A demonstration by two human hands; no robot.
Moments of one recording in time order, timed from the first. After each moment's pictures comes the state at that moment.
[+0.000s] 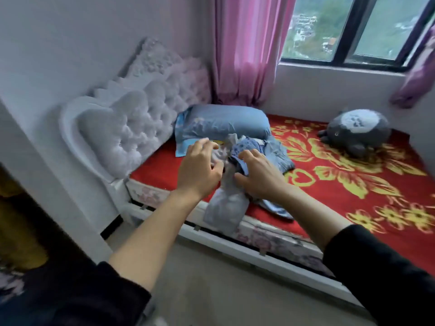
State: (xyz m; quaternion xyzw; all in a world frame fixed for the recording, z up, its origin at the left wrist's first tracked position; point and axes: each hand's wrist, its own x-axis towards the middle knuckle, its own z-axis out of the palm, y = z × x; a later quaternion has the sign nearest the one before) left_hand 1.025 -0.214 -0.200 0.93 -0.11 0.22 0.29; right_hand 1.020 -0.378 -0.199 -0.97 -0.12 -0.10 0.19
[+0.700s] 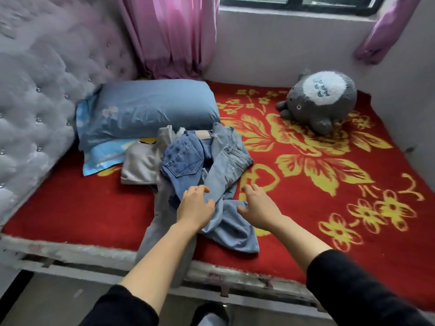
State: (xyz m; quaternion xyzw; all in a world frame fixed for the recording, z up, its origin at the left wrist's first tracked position) left_hand 1.359 -0.466 -0.388 0.95 -0.09 -0.11 0.29; right_hand 1.307 -0.634 -0.368 -0.97 0.08 0.10 0.20
